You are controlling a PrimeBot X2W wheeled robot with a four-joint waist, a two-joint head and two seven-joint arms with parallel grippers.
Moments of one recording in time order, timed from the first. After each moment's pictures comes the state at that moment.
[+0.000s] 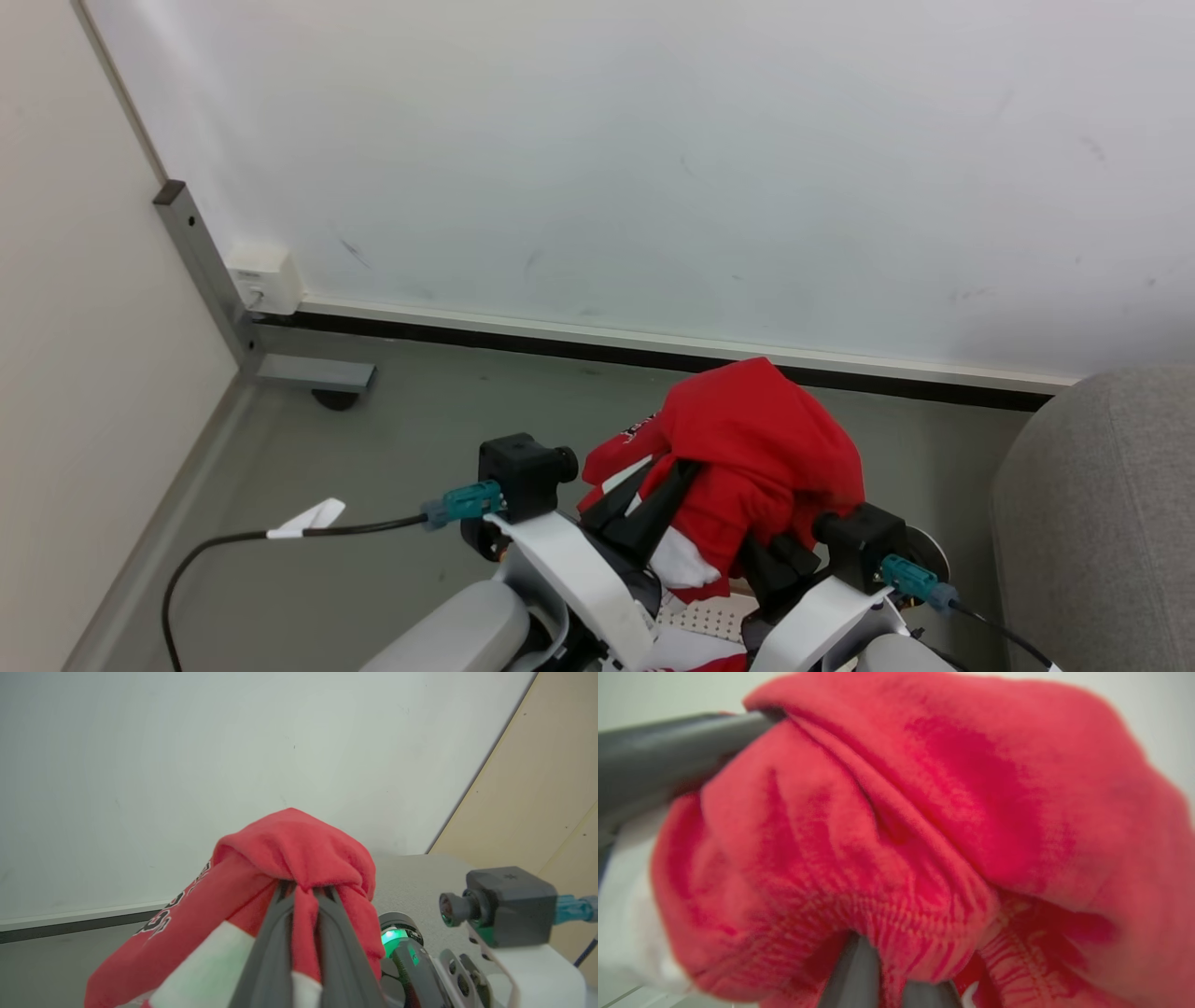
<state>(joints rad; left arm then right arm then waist) -0.55 0.18 -0.87 0.32 -0.82 -0.12 -0.22 -0.43 -0.05 0.65 0.57 0.50 0.13 -0.26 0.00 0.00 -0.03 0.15</state>
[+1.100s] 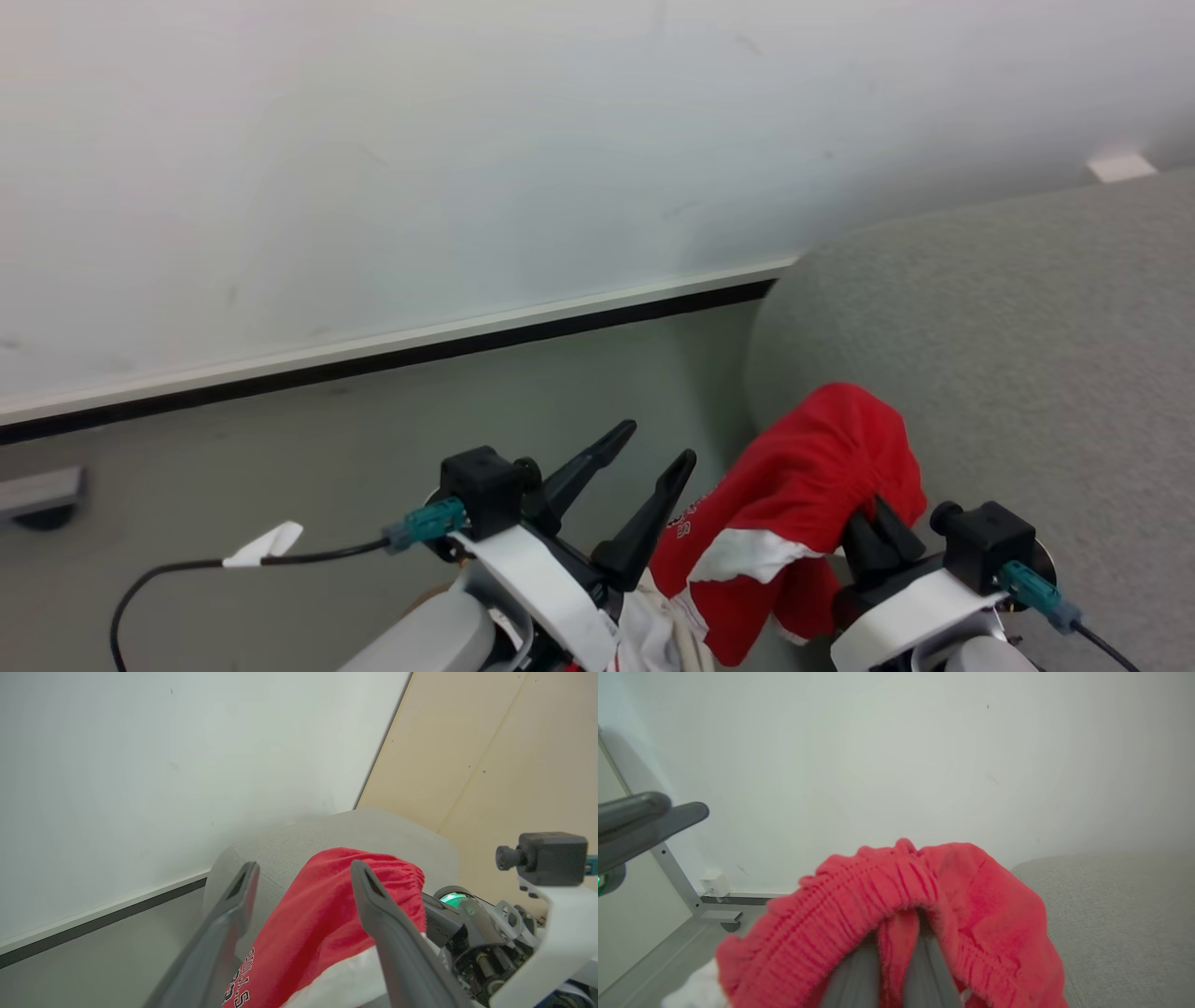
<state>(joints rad) -0.51 0.24 -0.84 0.28 -0.74 -0.10 -0.26 -0.31 -0.09 0.40 0.42 0.42 0.13 -0.26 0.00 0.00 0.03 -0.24</state>
